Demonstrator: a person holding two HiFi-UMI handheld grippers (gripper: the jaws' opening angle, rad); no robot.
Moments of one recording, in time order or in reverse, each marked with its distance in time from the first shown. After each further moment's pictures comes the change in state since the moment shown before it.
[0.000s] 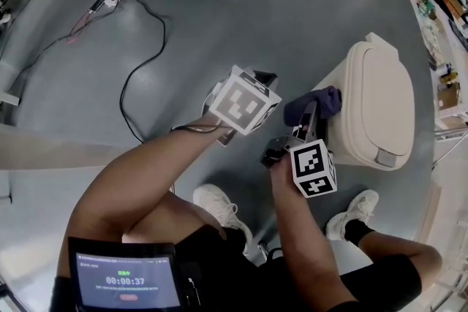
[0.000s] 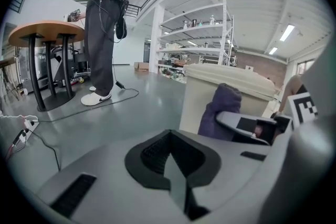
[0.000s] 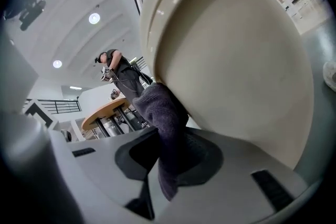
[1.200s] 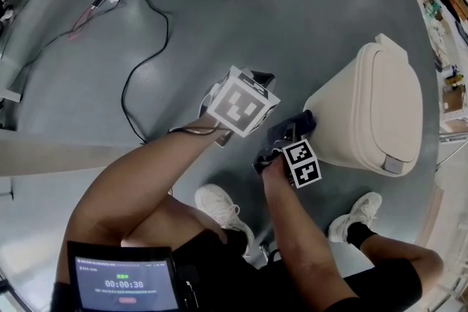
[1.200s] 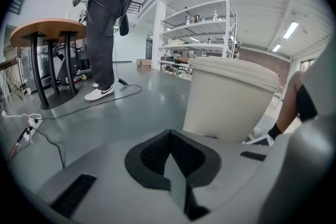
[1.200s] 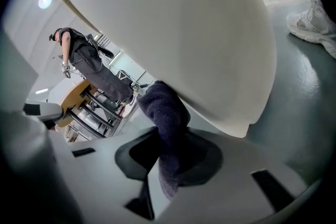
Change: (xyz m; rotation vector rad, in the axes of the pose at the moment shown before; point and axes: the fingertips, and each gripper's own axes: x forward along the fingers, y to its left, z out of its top) left arm 0.001 0.013 -0.009 0.001 0.021 0.042; right arm 0.001 -0.115 -0.143 0.211 0.327 -0.276
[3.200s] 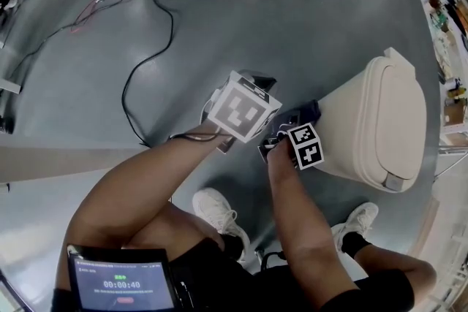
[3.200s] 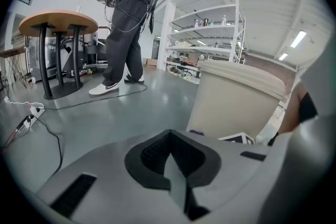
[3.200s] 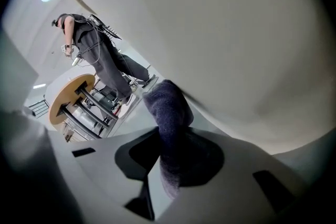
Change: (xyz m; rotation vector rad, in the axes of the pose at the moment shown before) left arm 0.007 0.015 -0.006 -0.099 0.001 0.002; right arm 0.076 0.012 0.014 -0.035 -0.005 -0.025
